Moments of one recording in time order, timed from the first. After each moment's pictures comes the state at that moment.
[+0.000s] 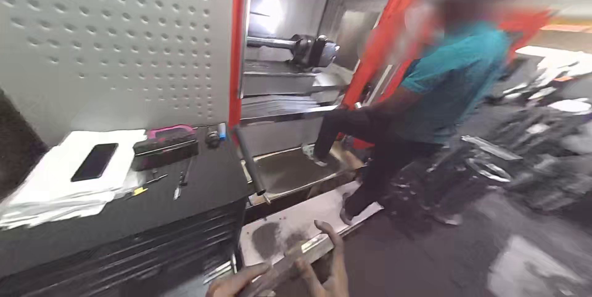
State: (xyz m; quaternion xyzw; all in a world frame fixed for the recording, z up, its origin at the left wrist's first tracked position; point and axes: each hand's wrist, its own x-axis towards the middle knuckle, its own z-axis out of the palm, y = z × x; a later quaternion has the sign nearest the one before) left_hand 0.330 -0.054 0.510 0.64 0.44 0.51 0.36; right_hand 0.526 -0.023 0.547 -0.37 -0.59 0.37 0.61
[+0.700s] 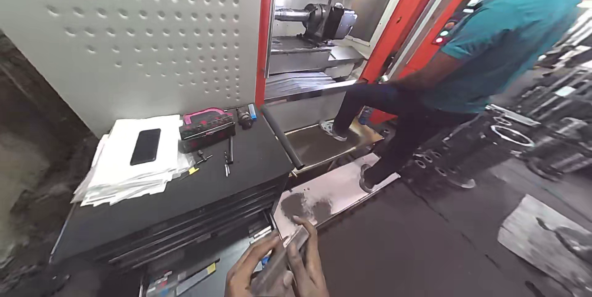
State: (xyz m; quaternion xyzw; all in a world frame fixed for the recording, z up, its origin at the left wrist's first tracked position) left_hand 0.214 -0.095 0.494 0.56 0.43 0.59 0.39; right_hand 0.360 -0.069 0.494 -0.40 -0.59 0.46 0.54
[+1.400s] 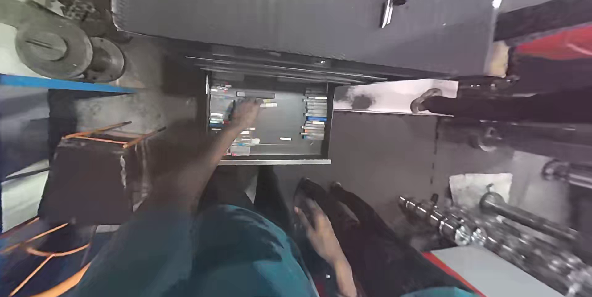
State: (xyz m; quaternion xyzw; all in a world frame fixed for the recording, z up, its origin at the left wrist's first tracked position) left_hand -0.004 -0.082 0.097 0.62 0.70 0.02 0.36; right_hand 0.329 -0.221 0.304 -0.62 -0.59 0.49 -0.18
